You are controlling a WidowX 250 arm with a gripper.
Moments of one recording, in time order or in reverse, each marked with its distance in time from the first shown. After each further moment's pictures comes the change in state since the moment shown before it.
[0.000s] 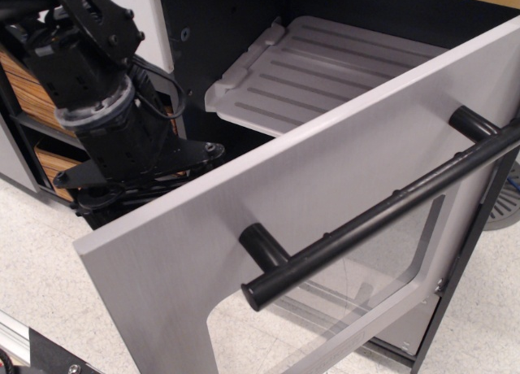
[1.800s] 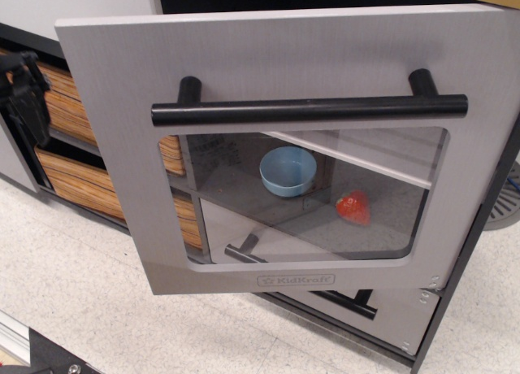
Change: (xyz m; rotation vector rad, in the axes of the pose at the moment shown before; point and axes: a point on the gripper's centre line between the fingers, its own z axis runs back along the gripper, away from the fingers) arm 0.094 0.163 0.043 0.170 -0.134 0.379
